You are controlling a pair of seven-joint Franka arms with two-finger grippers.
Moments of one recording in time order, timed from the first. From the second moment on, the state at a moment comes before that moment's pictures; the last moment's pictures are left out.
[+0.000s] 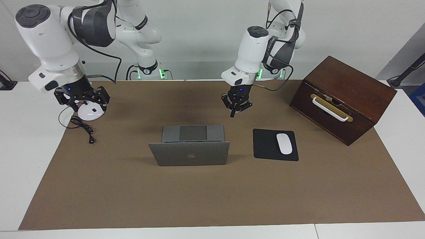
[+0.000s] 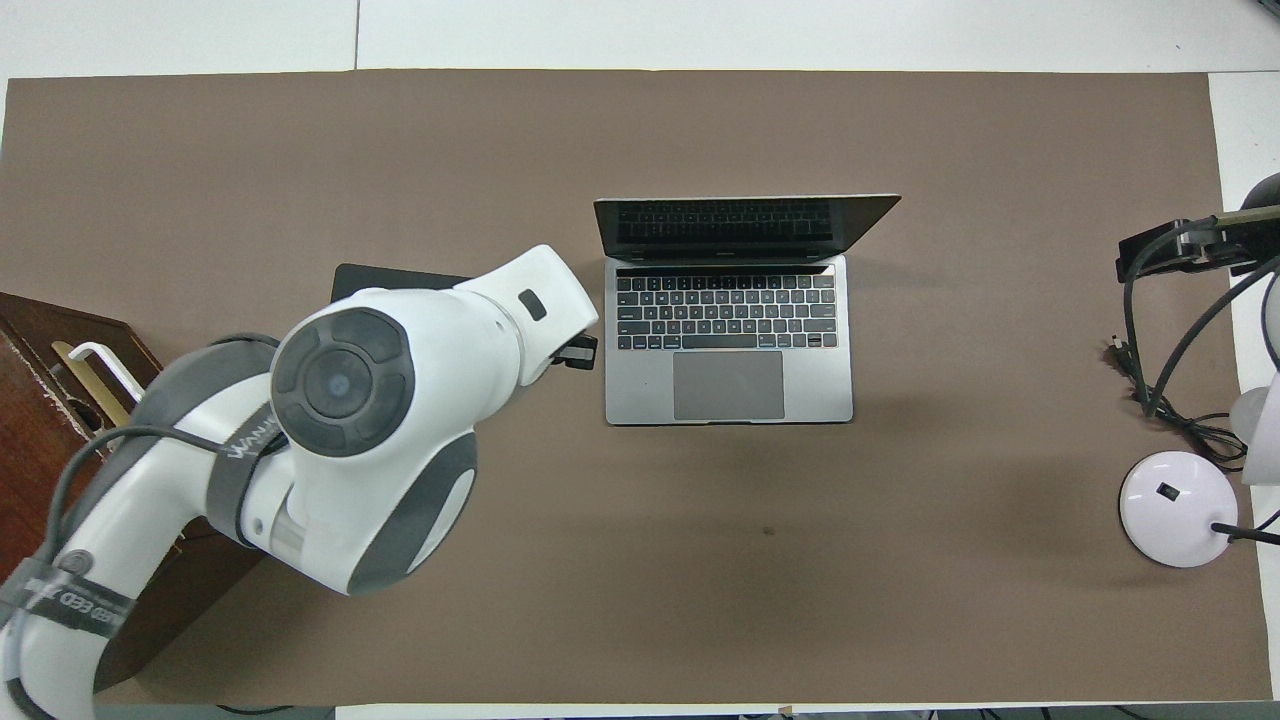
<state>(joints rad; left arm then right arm) -0.61 0.03 0.03 -1.92 -0.03 2.21 -0.31 -0.03 0.07 -0.03 -1.61 -0.05 1.70 -0.06</state>
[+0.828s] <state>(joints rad) -0.30 -0.07 0.04 -1.76 -0.03 1.79 0.01 -0.06 -0.04 -0.03 -1.71 0.00 1.69 0.03</state>
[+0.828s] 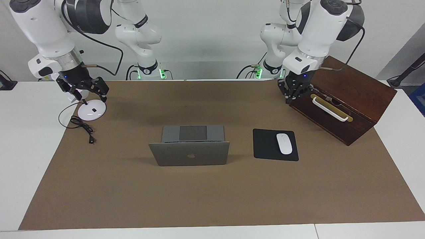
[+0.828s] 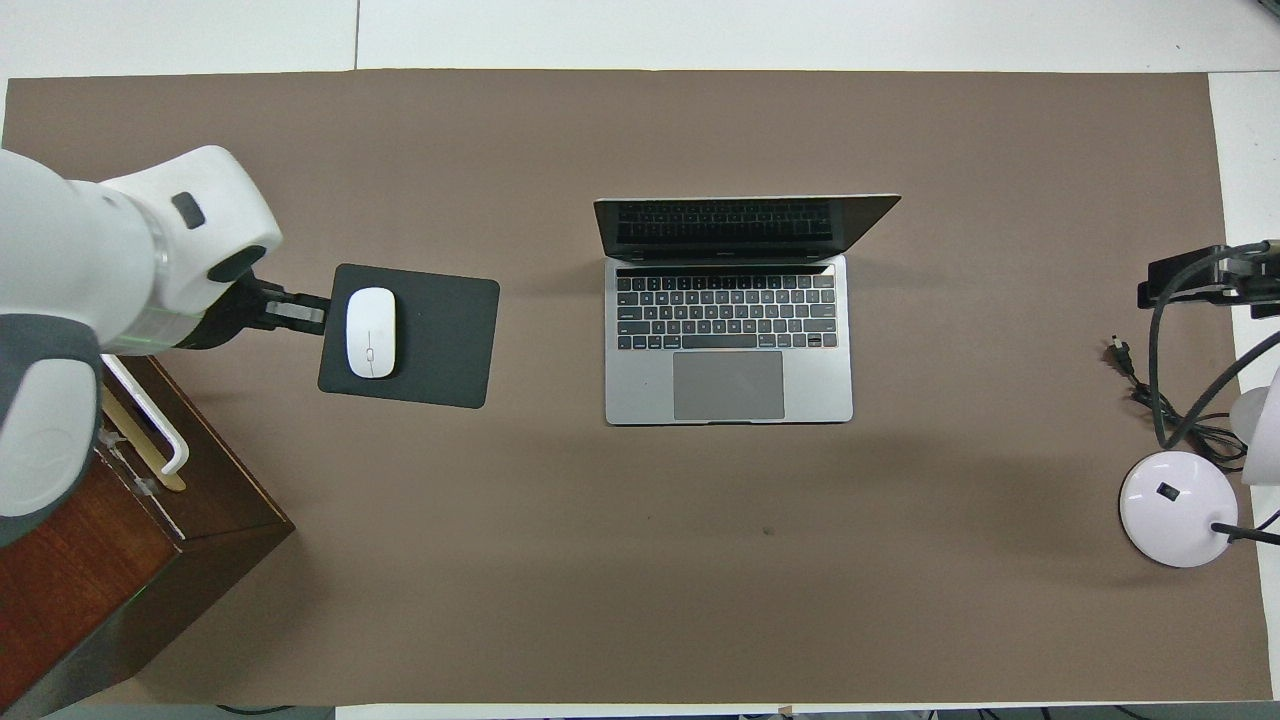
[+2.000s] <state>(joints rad) 0.02 -0.11 0.04 -1.75 -0.03 1.74 0.02 -0.04 -0.07 -0.01 -1.76 0.03 1.70 0.08</state>
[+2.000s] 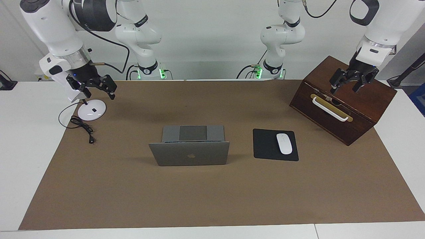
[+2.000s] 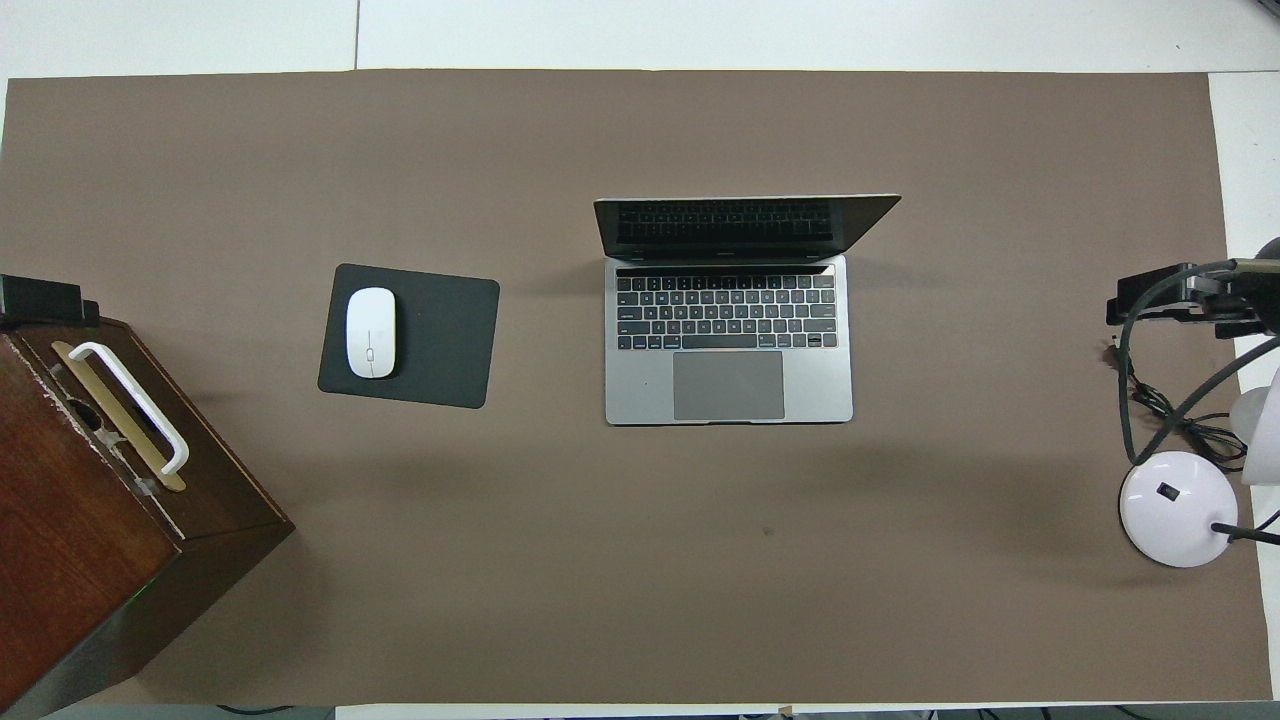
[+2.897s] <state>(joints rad) -0.02 0.01 0.00 -1.55 -0.03 1.61 0.02 -0.02 -0.08 -0.02 -1.77 0.03 1.70 0.09</state>
